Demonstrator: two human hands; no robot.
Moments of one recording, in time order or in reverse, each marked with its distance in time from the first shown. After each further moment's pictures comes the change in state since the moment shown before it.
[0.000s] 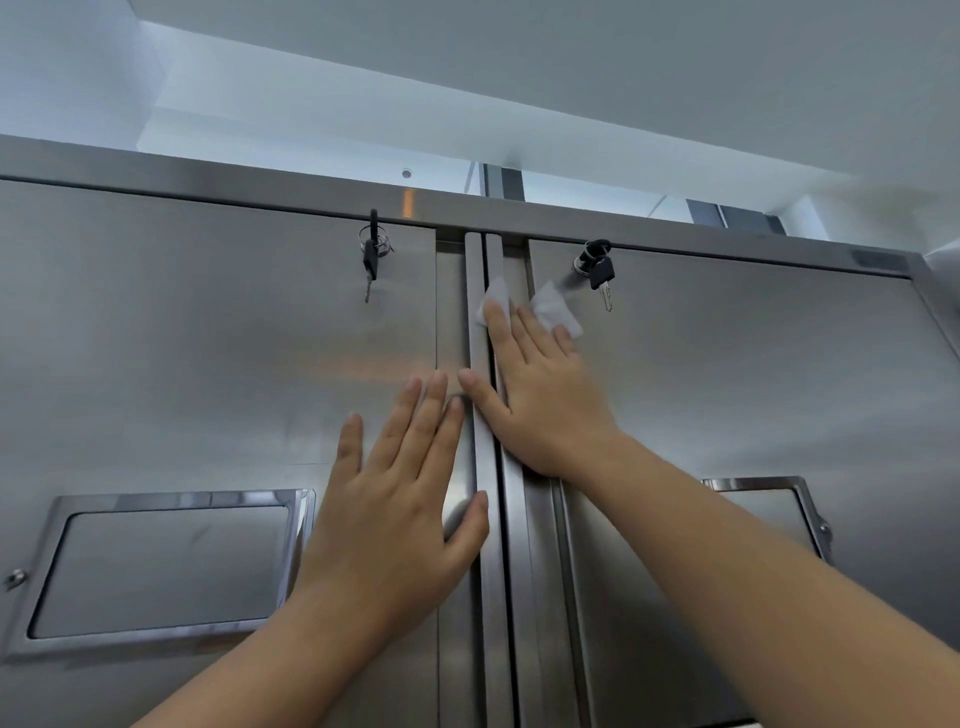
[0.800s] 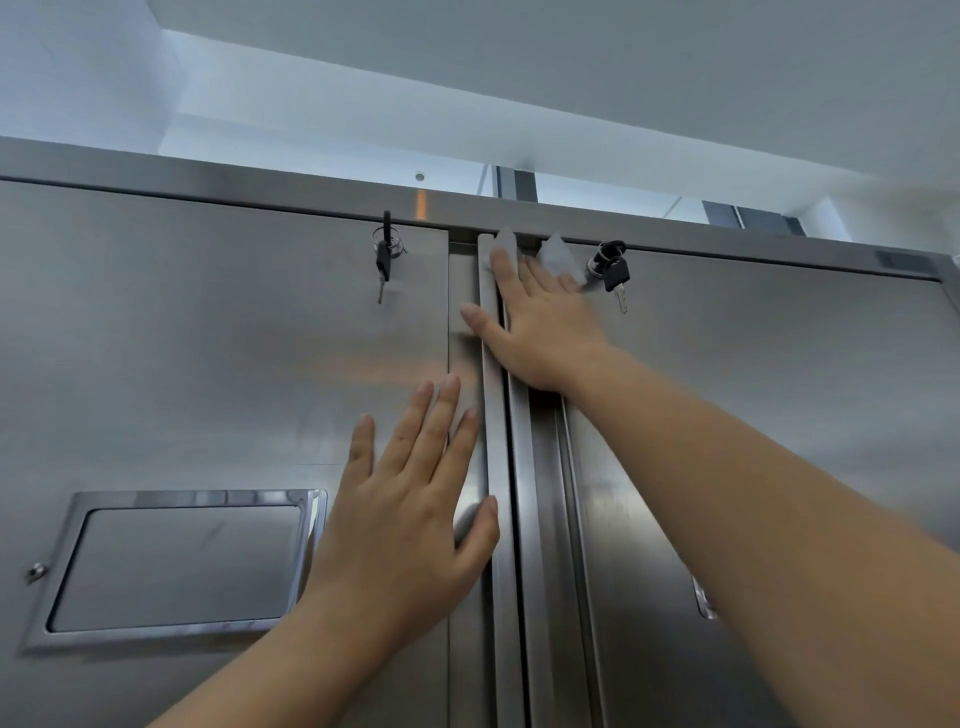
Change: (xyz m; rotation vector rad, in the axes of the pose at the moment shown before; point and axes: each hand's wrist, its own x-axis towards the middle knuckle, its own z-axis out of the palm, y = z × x) left_hand -0.001 -0.001 0.004 0.029 0.002 0.023; right_hand 0.057 0.009 -0.019 -0.037 -0.099 0.069
